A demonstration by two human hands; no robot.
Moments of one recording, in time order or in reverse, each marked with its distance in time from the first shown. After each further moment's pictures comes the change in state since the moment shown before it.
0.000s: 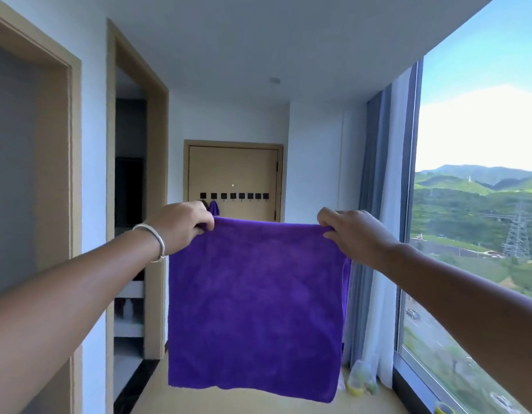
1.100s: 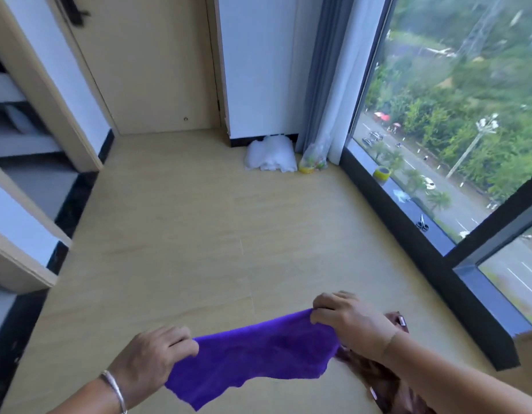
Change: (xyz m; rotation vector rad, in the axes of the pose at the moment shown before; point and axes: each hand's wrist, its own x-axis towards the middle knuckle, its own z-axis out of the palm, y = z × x) left_hand -0.399 0.183 0.516 -0.465 -0.527 0.249; right_hand -0.519 -0.070 0.406 0.452 -0.709 0.054
